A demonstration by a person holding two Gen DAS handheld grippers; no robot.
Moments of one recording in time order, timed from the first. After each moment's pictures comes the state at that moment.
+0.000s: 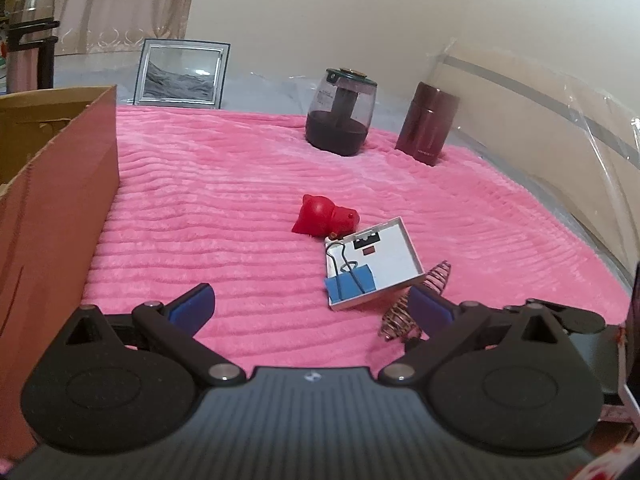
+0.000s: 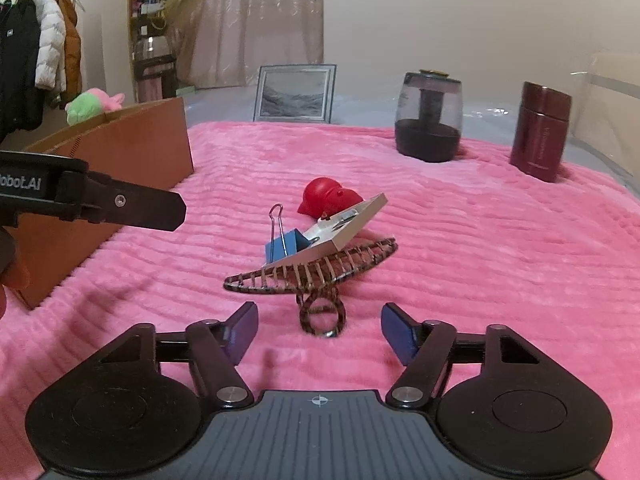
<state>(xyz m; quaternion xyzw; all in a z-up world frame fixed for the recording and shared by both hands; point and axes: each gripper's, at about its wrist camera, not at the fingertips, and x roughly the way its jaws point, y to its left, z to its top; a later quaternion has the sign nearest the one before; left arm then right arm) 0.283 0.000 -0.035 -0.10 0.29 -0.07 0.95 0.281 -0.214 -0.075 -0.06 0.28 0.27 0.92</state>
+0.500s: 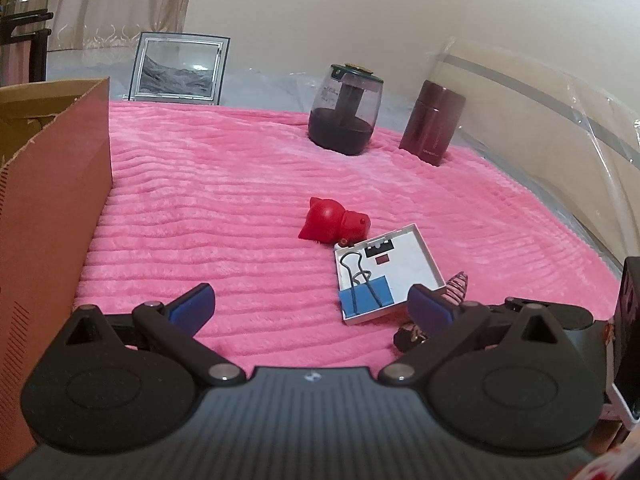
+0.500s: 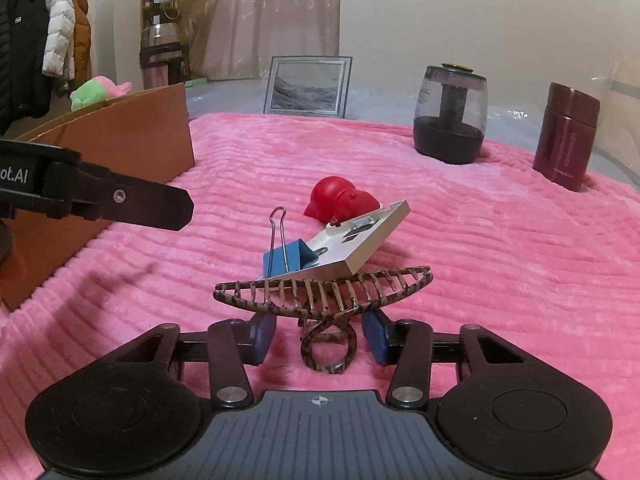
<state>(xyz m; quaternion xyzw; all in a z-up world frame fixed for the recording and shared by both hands) 0.304 0.008 -0.044 -0.11 0.30 -0.07 0.95 0.309 -0.200 -0.087 -0.07 0.28 0.29 0.91</state>
